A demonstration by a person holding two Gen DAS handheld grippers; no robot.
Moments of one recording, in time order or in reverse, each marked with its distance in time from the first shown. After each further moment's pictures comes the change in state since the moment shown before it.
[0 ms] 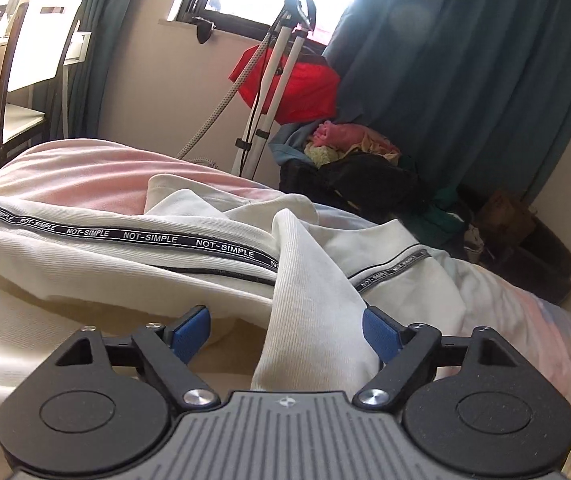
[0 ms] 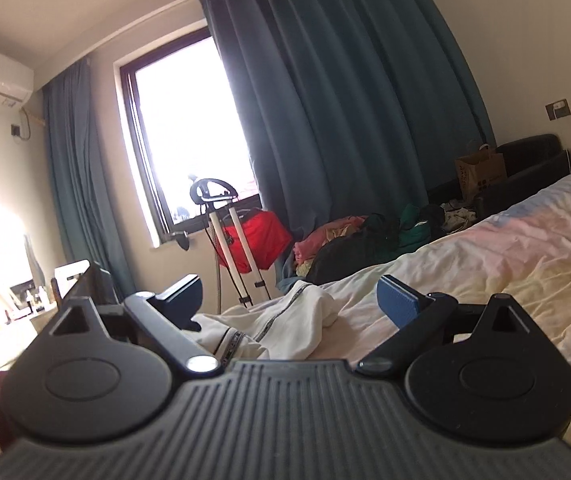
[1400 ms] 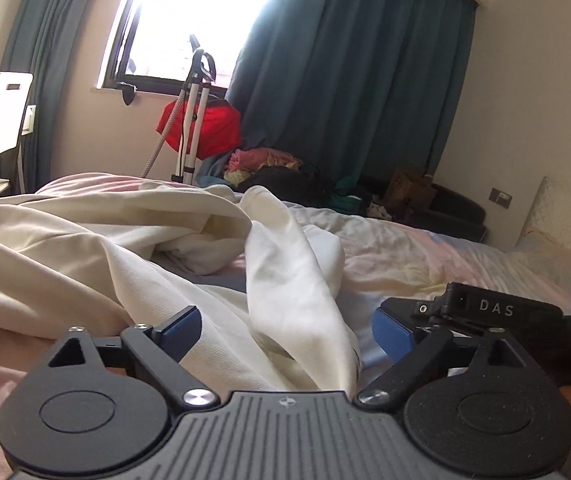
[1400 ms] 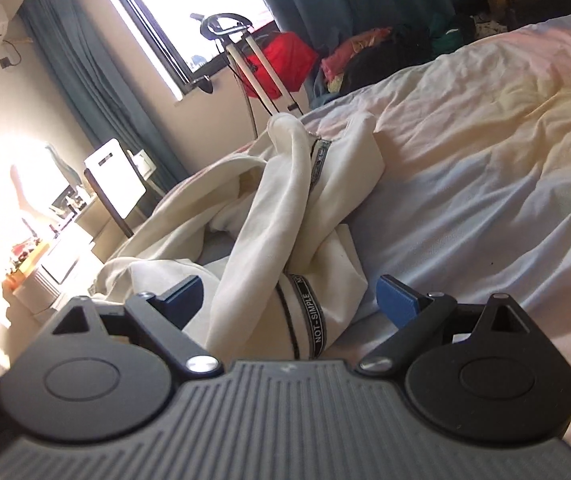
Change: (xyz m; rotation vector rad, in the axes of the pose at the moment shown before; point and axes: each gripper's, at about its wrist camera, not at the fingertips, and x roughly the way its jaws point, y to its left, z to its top) left arm -0.289 0.022 -0.174 0.192 -0.176 -0.200; right arm 0.036 0.031 -0.048 0.152 0.597 0.085
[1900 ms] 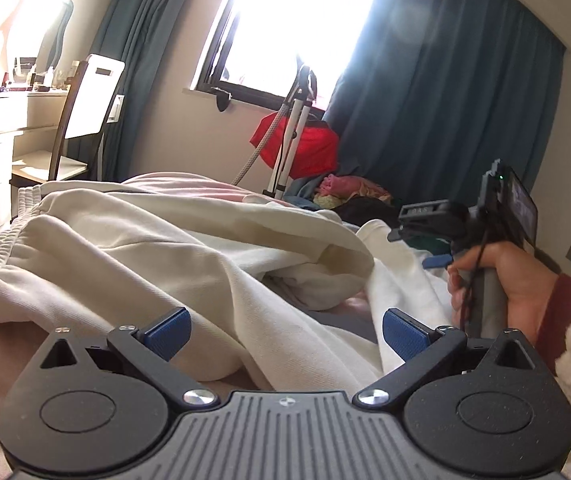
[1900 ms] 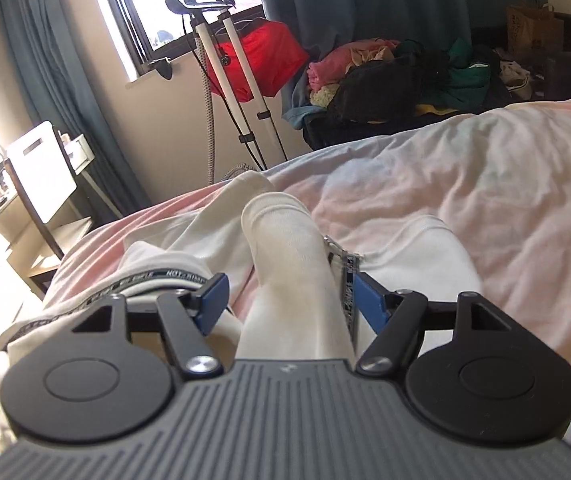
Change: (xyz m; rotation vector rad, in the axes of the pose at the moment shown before) left arm 0.037 0.080 0.005 -0.151 -0.018 0.208; right arm 0.248 0.048 0.142 -0.129 0.015 -0.177
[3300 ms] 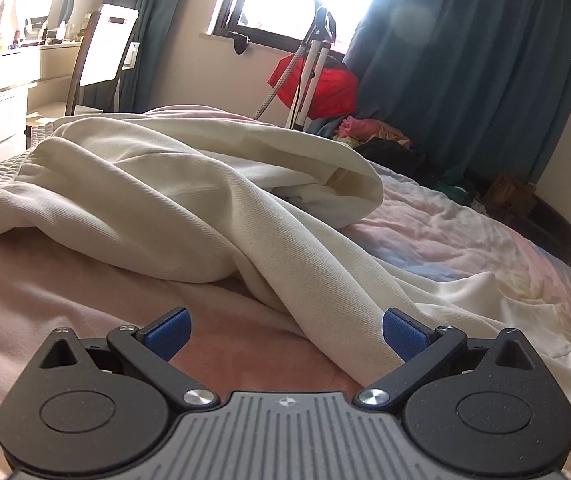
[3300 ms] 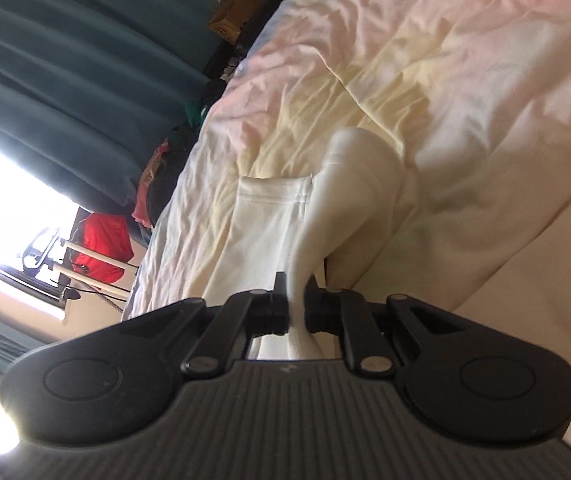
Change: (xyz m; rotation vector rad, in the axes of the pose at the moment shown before) left arm -0.013 -0.020 -0.032 -0.062 0.185 0.032; right arm -0.240 -0.358 -0.150 0.866 -0.194 -0.129
